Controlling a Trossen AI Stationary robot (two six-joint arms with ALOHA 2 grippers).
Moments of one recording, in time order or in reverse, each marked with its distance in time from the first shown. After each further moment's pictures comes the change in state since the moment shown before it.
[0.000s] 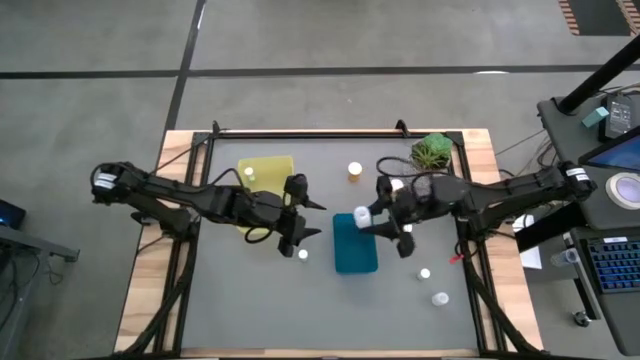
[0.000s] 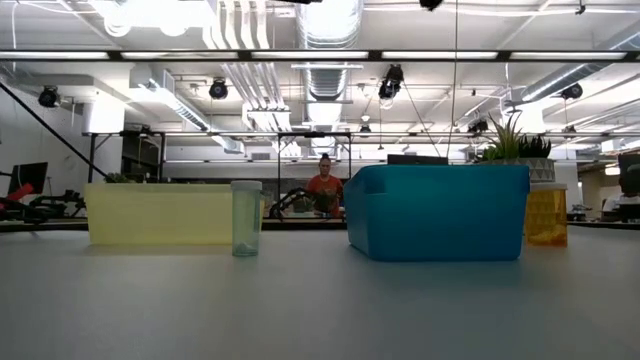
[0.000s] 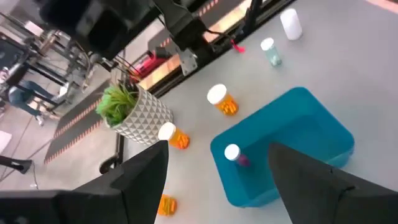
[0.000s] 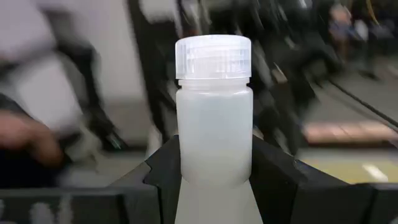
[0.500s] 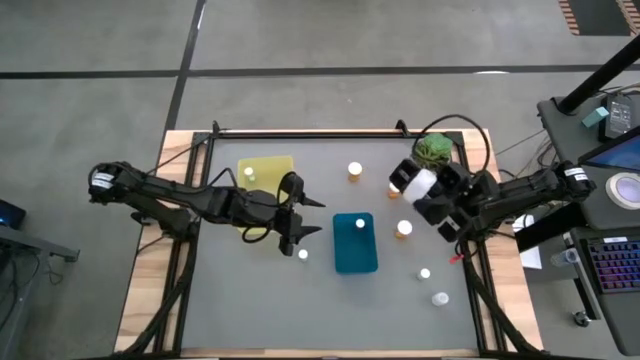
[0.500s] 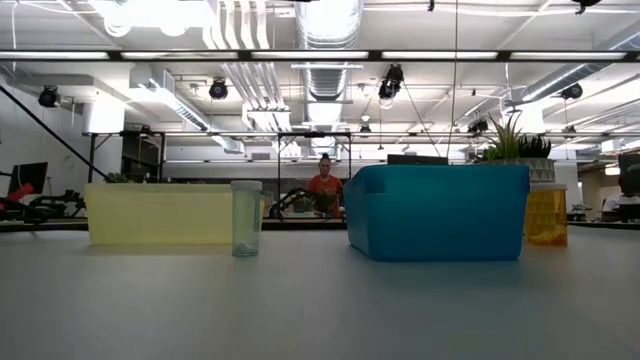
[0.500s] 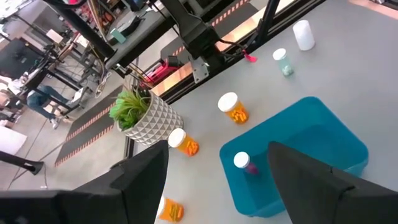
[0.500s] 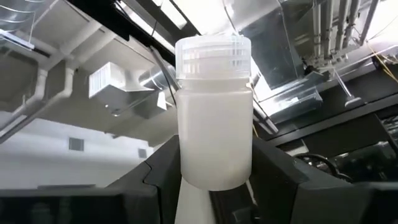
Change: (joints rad) left arm 0.001 -0.024 -0.055 0.096 -0.024 0.001; right arm 0.000 0.031 -0.086 0.890 -0.027 0.293
